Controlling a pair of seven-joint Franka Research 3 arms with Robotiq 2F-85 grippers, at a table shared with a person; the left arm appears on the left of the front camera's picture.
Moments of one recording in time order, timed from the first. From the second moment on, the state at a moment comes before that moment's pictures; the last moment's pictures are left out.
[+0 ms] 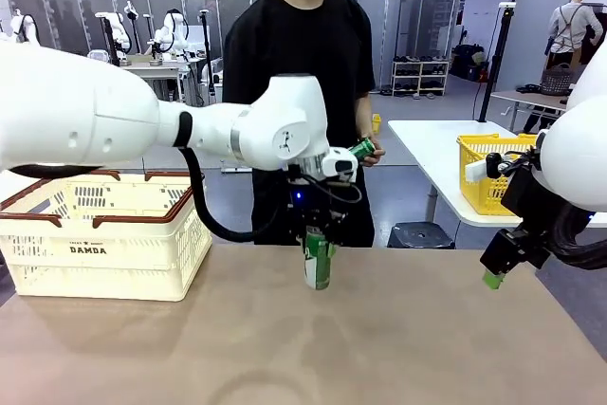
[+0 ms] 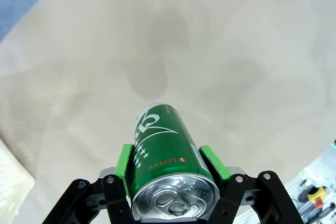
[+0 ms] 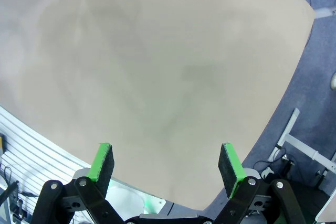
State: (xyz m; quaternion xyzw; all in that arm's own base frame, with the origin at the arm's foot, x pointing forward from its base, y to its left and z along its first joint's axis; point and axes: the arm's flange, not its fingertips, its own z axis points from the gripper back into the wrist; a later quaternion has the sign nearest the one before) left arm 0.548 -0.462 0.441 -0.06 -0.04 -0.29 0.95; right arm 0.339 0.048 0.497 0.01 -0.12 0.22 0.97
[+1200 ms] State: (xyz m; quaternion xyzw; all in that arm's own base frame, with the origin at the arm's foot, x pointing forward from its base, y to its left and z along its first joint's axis) left arm 0.526 -0.401 0.575 -0.07 -0.08 -0.25 0.96; right arm 0.339 0.048 0.497 0.01 -0.12 0.22 0.97
